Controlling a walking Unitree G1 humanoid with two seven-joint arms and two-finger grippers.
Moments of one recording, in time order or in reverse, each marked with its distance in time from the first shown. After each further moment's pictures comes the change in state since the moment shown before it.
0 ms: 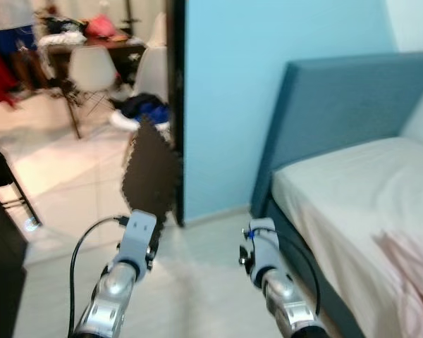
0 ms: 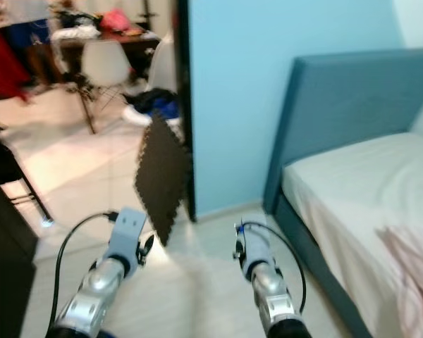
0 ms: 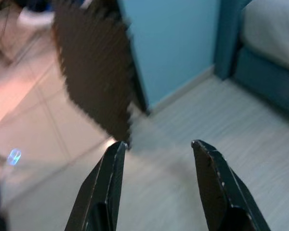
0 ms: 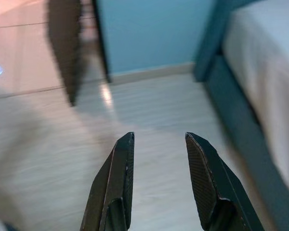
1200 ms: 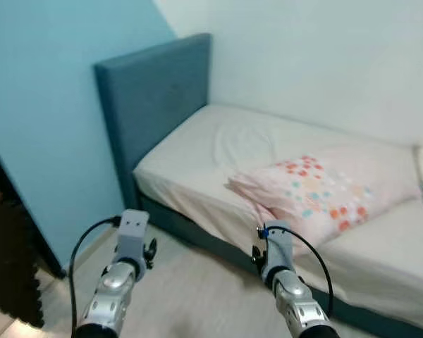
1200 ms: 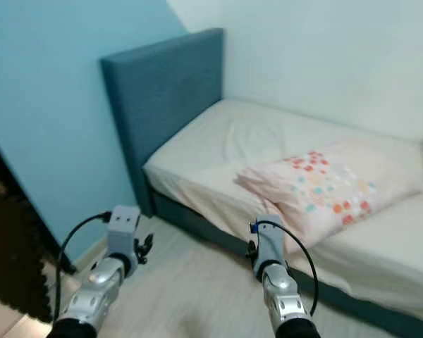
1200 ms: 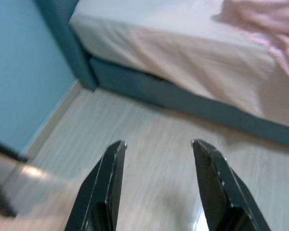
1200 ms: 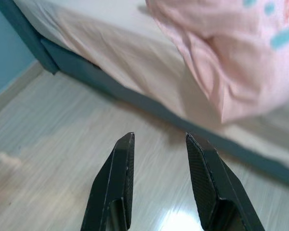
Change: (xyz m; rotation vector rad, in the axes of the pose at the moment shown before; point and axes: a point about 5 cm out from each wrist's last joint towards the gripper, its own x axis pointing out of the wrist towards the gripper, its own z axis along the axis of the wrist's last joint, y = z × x) left arm -0.001 0.006 -0.024 -0.198 0.110 0.042; right arm -0.005 -0.014 -0.008 0.066 0.028 -0.038
